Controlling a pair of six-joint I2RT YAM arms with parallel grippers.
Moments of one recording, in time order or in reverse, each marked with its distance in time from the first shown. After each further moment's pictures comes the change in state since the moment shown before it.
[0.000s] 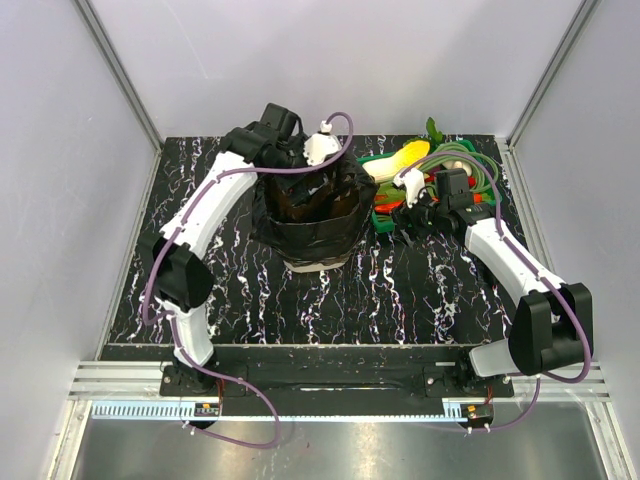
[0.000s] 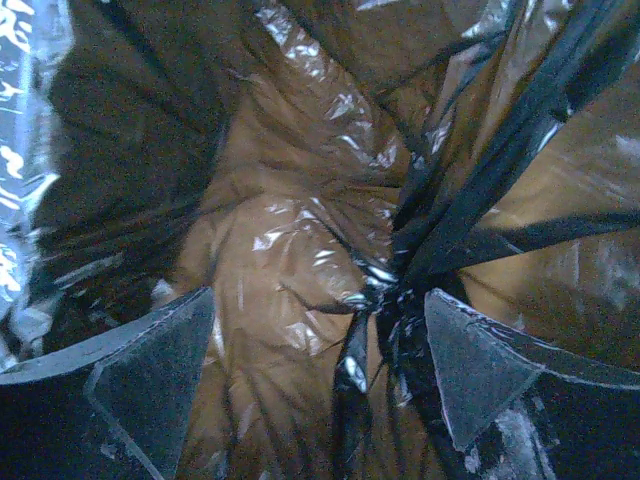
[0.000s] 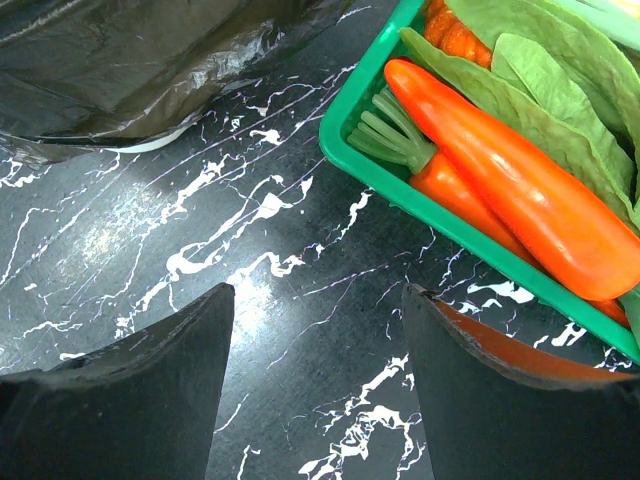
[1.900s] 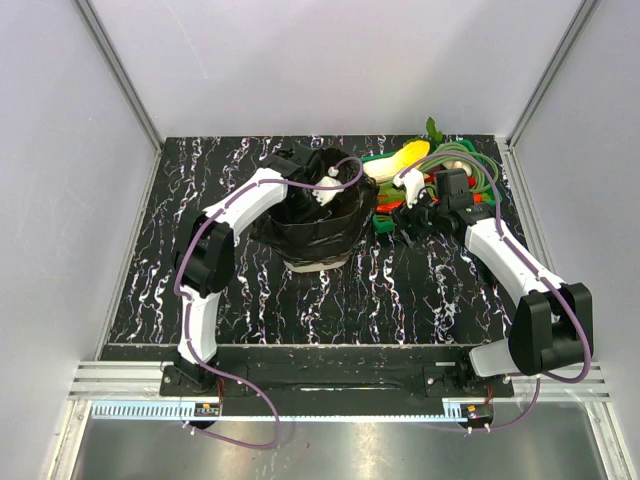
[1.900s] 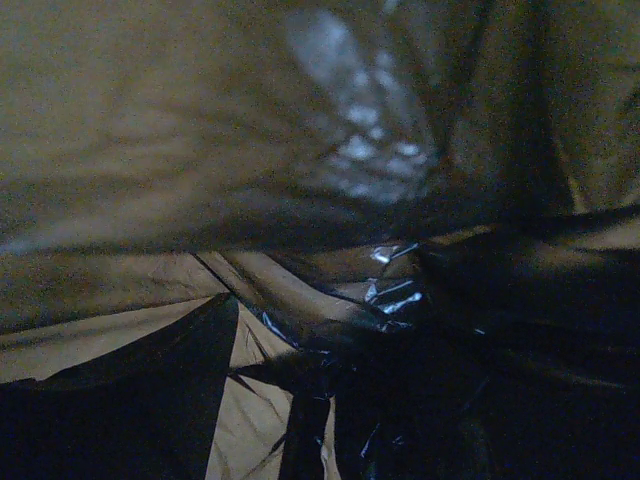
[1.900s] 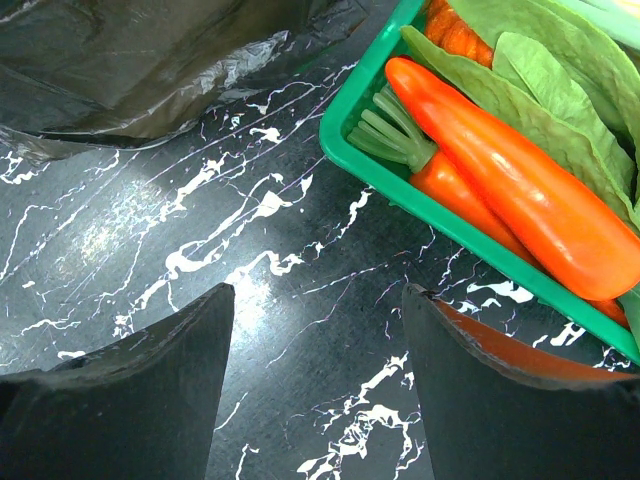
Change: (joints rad) left arm -0.055 0.188 -0.208 0.050 -0.183 -0.181; right arm 0.000 0.000 0.000 -0.004 0.000 -0.007
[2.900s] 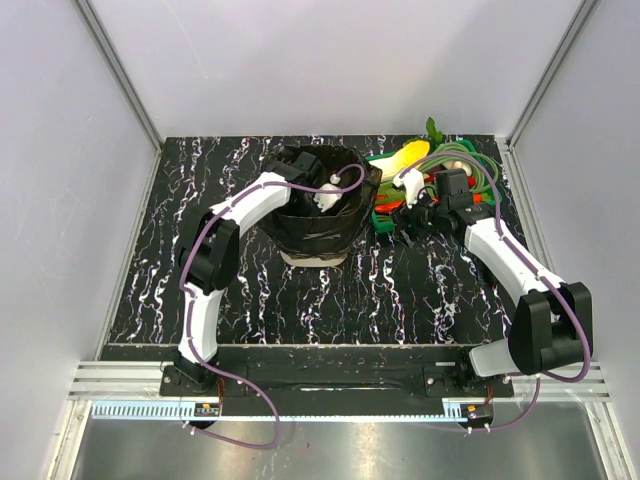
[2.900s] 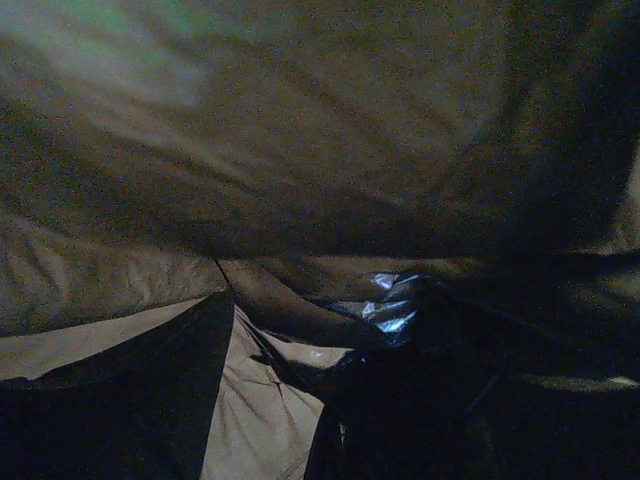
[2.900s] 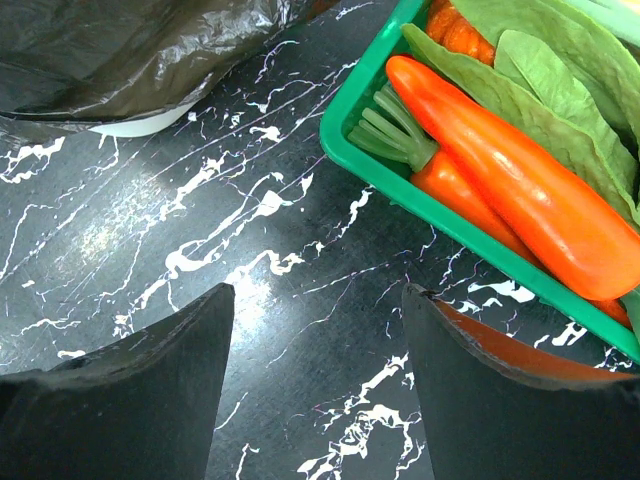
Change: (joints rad) left arm 0.000 0.041 -0.036 0.048 -0.007 0.050; right arm 0.000 0.002 0.000 0.000 0.000 0.000
